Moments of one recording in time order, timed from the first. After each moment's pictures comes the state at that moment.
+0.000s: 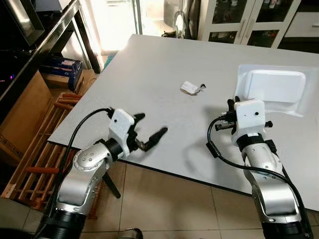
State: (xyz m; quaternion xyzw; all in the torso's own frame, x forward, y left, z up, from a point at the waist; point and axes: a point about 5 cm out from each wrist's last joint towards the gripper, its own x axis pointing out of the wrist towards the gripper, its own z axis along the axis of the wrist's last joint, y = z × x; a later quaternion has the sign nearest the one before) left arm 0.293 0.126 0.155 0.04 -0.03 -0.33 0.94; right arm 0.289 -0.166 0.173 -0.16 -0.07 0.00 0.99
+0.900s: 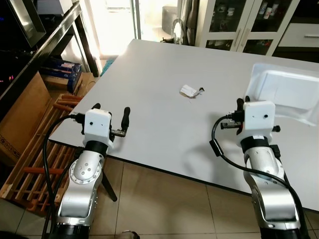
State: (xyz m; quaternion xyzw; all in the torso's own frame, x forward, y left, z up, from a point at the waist) left arm 0.287 0.159 0.146 0.09 -0.08 -0.05 0.99; right arm 0.277 -0.173 0.169 -0.13 -0.07 -0.06 0.99
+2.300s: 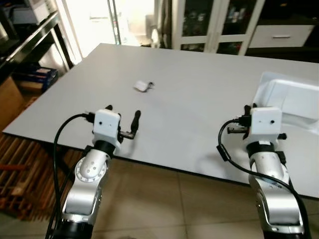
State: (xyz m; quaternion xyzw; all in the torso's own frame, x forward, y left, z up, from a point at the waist) left arm 0.293 0.145 0.146 0.08 -0.06 -0.11 0.99; right arm 0.275 -0.182 0.164 -0.12 -0.05 -0.08 0.99
